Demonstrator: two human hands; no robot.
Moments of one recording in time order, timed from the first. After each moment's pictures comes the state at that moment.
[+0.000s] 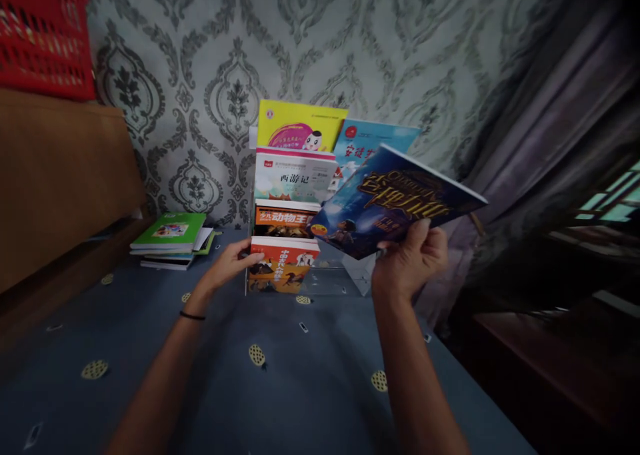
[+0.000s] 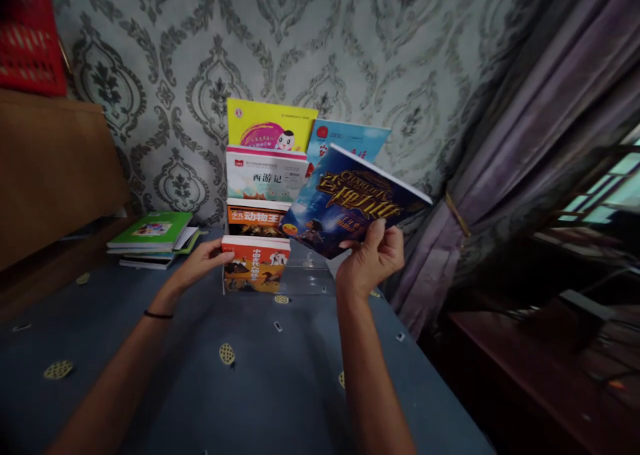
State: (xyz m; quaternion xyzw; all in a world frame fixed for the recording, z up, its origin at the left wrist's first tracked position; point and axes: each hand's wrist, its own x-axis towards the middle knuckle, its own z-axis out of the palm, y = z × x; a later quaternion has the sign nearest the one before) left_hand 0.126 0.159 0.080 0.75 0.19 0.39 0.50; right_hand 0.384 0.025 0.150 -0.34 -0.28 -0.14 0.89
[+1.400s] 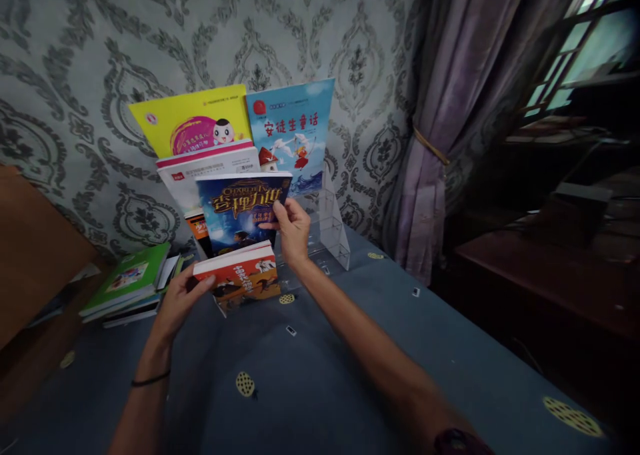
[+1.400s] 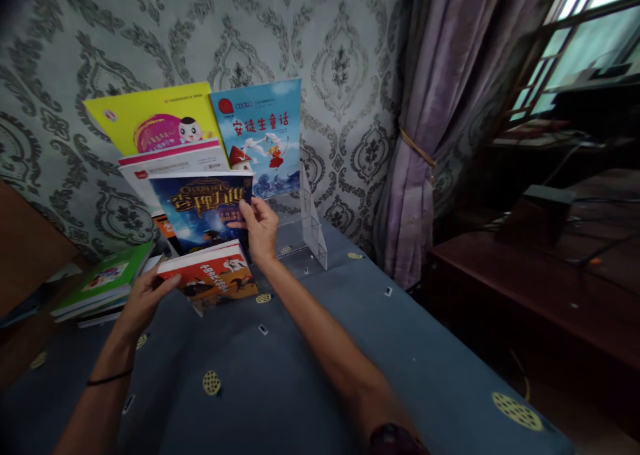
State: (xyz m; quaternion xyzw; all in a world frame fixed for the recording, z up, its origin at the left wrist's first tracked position) left_hand 0.131 0.155 0.088 0.76 0.31 0.40 0.41; right_hand 0.373 0.113 0.112 -0.31 -0.40 0.16 0.85
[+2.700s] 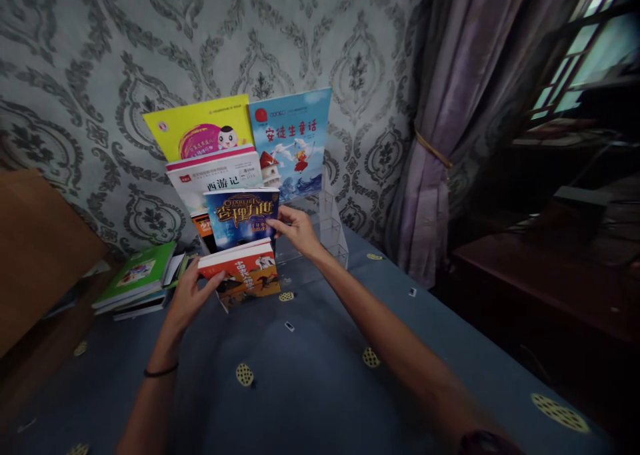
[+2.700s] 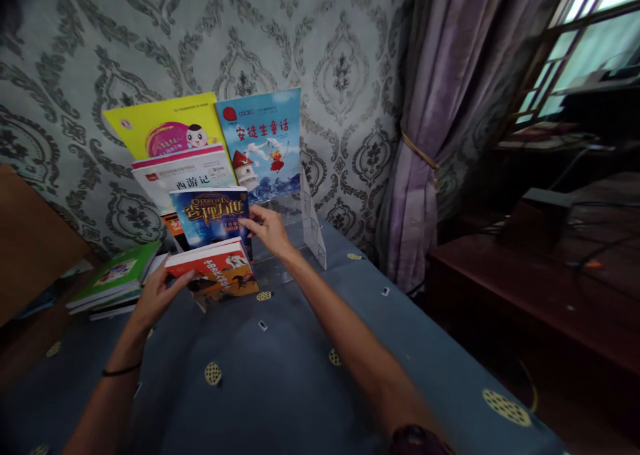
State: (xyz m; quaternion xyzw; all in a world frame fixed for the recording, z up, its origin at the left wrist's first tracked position) left_hand 0.135 0.144 0.090 0.83 0.29 0.41 0.24; right_hand 0.414 0.100 0.108 -0.37 -0.60 0.19 0.69
